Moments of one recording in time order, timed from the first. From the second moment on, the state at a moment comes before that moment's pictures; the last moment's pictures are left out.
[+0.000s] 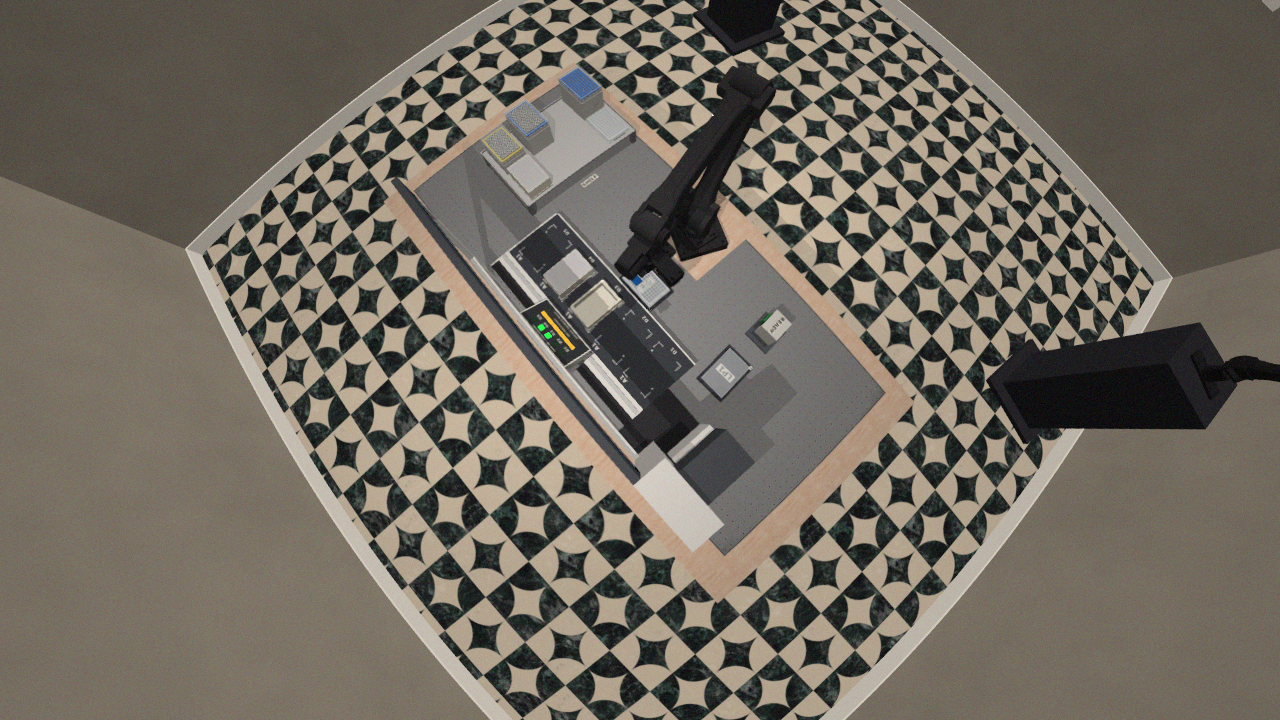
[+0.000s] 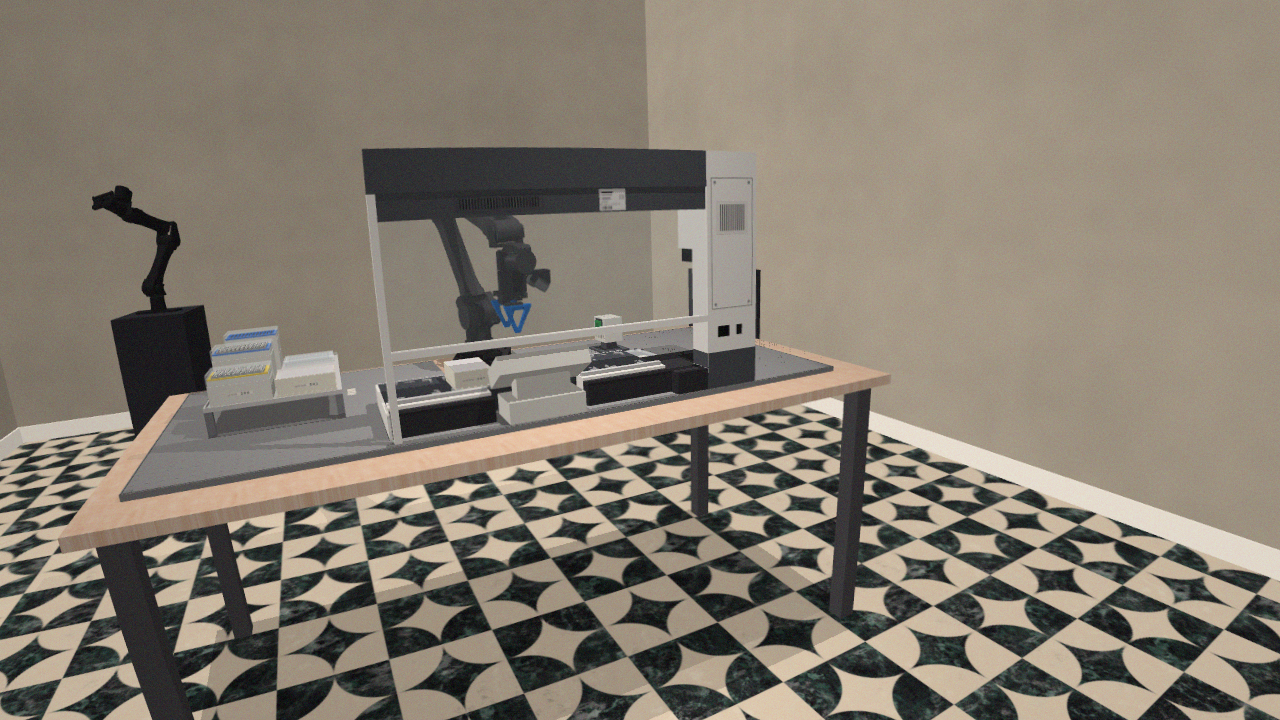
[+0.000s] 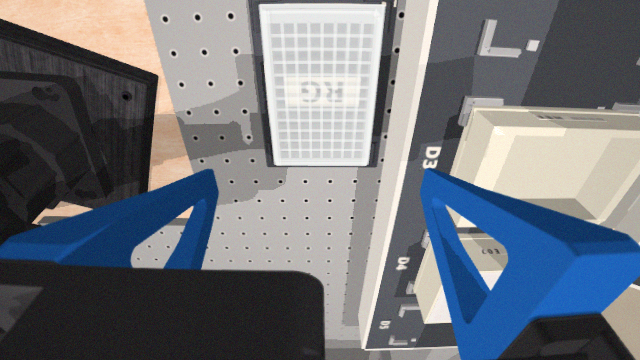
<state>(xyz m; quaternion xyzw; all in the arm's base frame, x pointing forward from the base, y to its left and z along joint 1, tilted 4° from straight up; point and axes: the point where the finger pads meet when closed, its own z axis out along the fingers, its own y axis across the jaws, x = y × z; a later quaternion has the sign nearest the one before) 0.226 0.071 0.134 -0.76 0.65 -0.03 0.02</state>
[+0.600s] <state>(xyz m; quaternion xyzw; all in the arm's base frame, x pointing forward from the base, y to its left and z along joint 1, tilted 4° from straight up) 0.227 0.070 0.108 -0.76 0.65 -0.03 0.02</state>
